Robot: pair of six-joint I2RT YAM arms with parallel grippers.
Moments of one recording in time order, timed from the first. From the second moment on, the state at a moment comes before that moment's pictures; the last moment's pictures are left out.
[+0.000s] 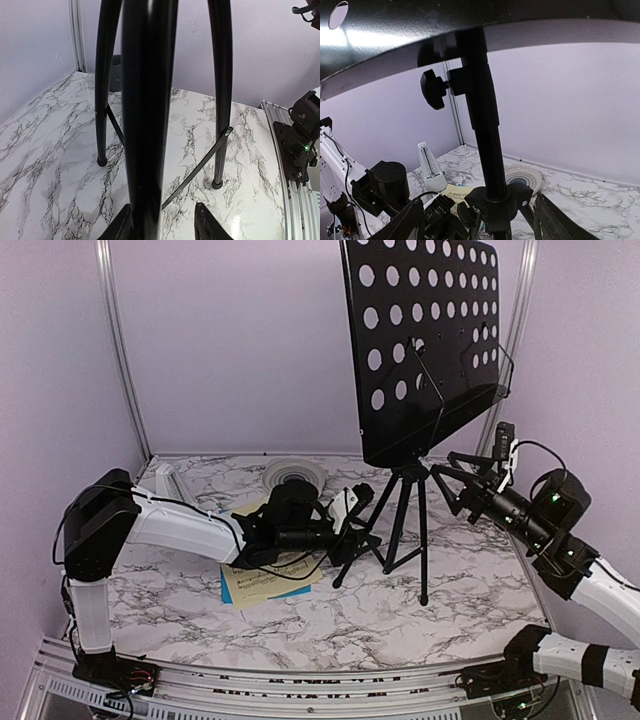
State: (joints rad) left arm -1.03 1.99 1.24 0.47 0.26 -0.01; right arm 0.53 0.70 0.59 0.28 -0.26 0.21
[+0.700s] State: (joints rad) left arm -1.03 1.95 1.29 0.43 0.26 -0.02; right arm 0.53 0.66 0.42 0.08 -0.23 0.26
